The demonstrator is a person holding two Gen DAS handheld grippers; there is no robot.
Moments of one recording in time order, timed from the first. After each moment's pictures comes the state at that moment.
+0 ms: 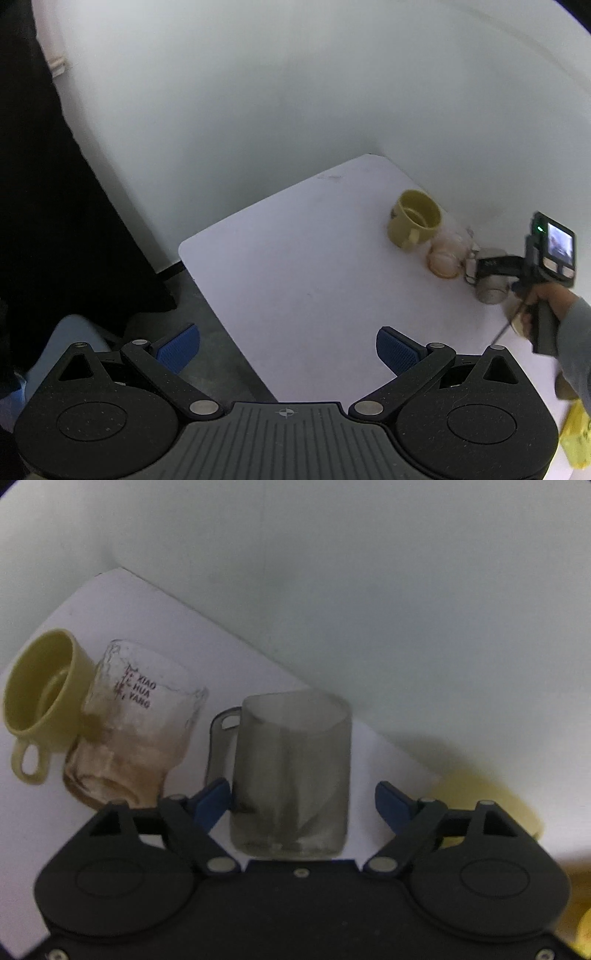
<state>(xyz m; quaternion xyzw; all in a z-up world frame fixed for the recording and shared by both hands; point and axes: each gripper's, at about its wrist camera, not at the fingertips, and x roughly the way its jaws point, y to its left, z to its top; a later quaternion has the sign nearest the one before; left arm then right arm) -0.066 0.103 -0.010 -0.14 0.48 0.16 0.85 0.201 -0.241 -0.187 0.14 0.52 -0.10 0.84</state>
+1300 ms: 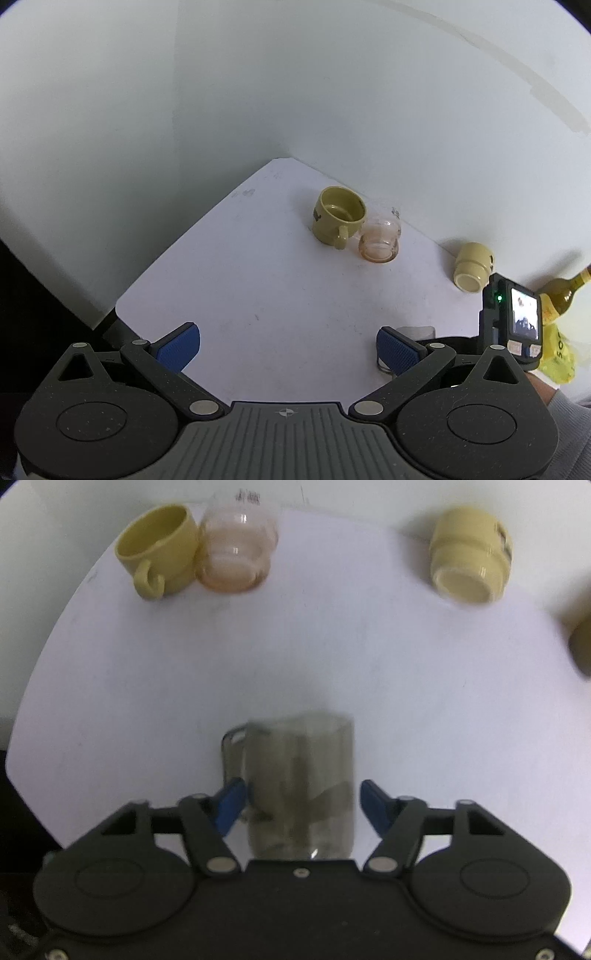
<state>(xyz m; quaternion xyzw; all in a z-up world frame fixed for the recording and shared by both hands) -0.044 0.143 -0.010 -0.09 0.47 -0.03 0.88 0.039 -0.109 -0.159 0.28 0.55 -0.17 0.77</state>
